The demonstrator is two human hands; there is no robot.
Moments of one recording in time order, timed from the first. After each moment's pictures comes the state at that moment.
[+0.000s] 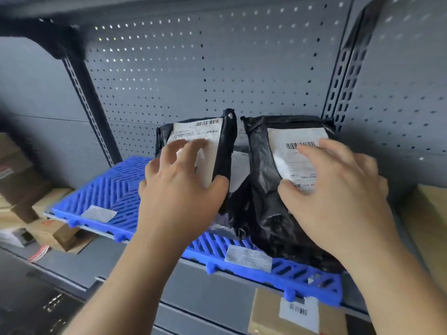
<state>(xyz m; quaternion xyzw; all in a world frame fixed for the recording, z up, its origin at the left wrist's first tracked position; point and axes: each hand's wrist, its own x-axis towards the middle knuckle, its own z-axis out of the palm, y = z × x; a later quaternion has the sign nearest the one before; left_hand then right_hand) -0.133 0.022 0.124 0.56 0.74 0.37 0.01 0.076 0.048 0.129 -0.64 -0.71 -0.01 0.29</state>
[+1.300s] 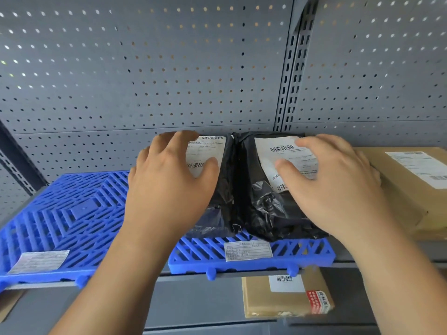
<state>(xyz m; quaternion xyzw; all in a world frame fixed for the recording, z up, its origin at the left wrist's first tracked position) -0.166 0.059 0.121 0.68 0.62 0.39 0.05 0.048 0.024 0.126 -0.75 -0.59 -0.01 0.31</state>
